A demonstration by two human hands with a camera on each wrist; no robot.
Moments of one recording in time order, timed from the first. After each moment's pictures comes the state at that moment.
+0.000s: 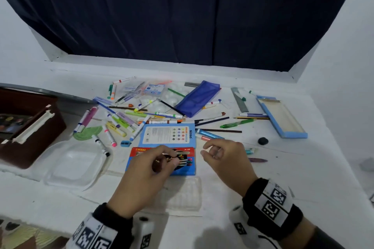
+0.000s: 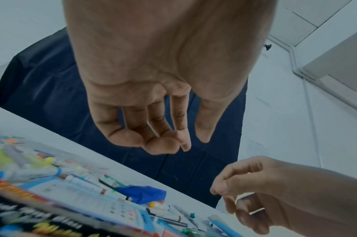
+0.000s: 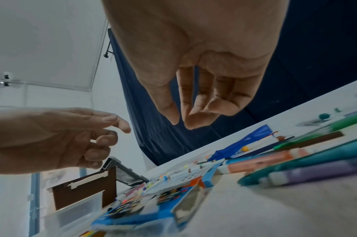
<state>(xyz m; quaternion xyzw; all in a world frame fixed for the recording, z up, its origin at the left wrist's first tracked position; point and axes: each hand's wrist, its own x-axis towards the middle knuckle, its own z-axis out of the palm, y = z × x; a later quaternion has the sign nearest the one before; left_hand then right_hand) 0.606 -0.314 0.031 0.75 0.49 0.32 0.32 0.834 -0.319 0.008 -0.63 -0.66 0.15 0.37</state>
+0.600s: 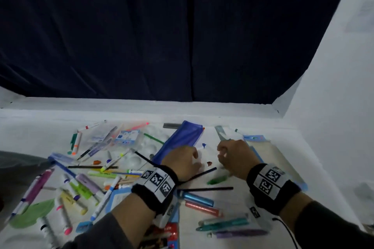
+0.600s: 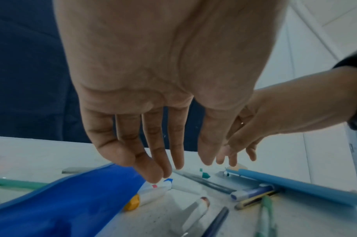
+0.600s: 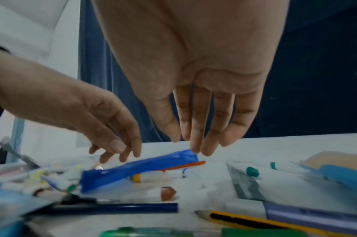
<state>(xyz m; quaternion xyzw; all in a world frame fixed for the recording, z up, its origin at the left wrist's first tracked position) 0.768 -0.103 0.037 0.86 0.46 0.03 0.23 0.960 -0.152 0.022 -0.74 -0.65 0.10 0.16</state>
